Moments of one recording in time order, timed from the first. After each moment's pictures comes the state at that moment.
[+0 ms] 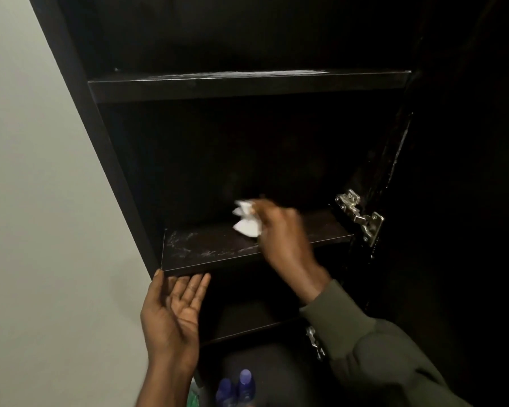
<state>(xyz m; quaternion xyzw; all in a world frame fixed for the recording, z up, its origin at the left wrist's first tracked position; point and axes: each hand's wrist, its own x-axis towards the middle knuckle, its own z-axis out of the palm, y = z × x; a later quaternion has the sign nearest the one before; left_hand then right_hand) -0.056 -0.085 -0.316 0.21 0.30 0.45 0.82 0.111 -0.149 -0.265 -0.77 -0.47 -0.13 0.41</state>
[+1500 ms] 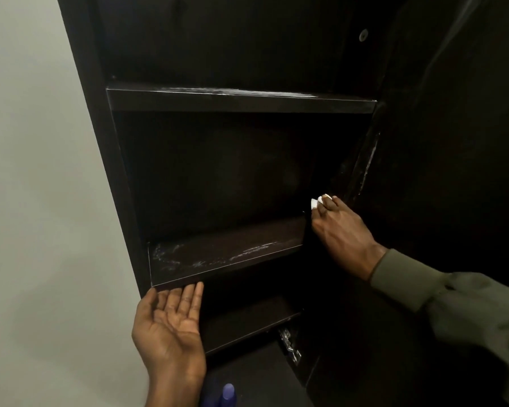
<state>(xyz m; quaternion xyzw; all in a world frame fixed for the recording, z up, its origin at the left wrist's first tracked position) -0.056 -0.084 -0.308 0.11 0.30 0.43 0.85 0.166 -0.231 -0.234 -0.84 -0.41 -0.23 -0.25</state>
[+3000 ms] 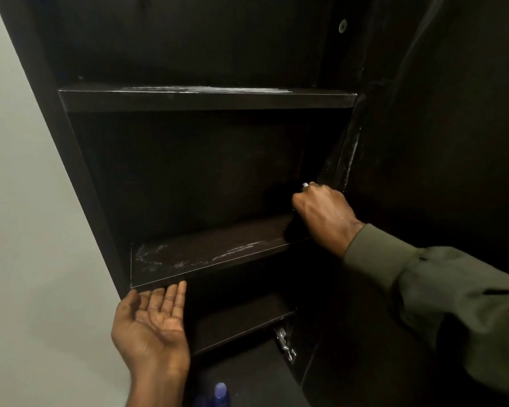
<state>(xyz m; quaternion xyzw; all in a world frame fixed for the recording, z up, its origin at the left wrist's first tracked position) -0.046 -0.091 -0.303 0.09 0.31 0.46 0.83 0.155 -0.227 -0.194 -0.88 -0.43 -0.20 -0.07</state>
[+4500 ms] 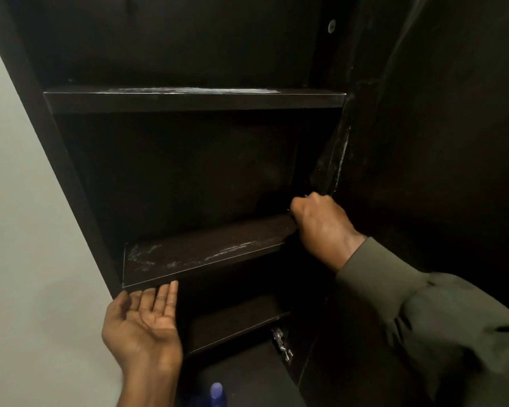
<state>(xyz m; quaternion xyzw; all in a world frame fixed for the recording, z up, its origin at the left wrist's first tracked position) -0.044 -0.094 -0.303 0.09 0.31 0.48 0.82 0.141 -0.240 -0.199 -0.90 -0.40 -0.14 0.05</state>
